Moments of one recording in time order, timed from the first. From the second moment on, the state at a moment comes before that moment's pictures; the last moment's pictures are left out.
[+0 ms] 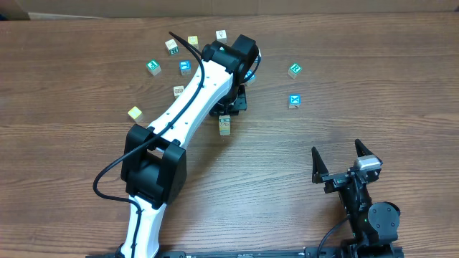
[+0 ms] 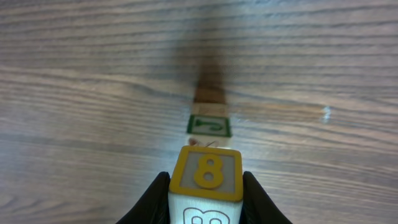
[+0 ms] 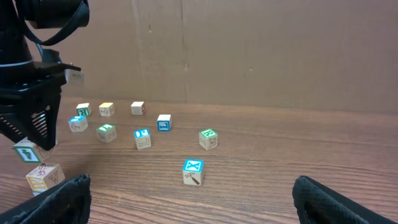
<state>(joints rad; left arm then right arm) -0.53 2.19 2.00 -1.37 -0.08 -0.63 0.10 0.01 0.02 -0.03 -0.09 0.03</state>
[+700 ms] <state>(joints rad) -0.57 2.19 1.98 -1.38 -0.14 -0.65 0.10 0.01 0.02 -0.03 -0.09 0.02</state>
